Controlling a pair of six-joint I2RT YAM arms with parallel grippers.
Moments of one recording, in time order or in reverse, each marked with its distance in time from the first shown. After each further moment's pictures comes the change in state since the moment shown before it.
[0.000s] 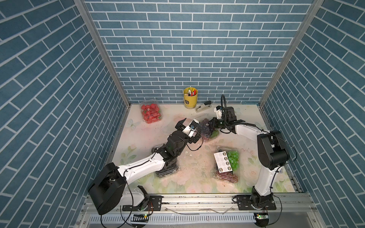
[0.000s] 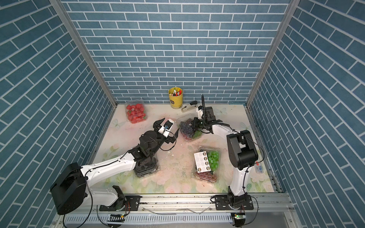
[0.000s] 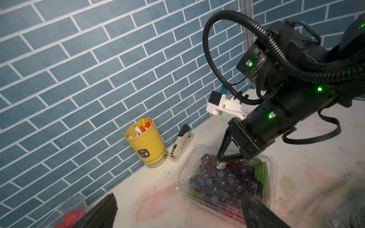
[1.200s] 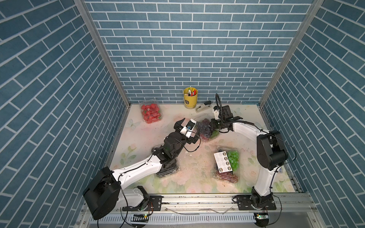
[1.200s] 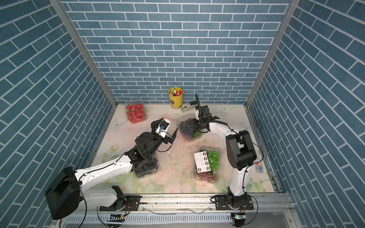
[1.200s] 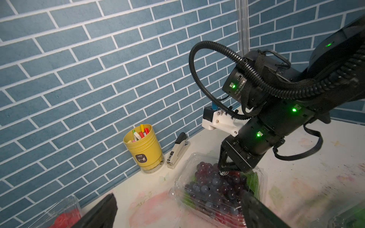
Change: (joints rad) left arm 0.000 -0.065 -0.041 0.023 0.023 -0.049; right arm 0.051 0.007 0.116 -0.252 0.246 -0.166
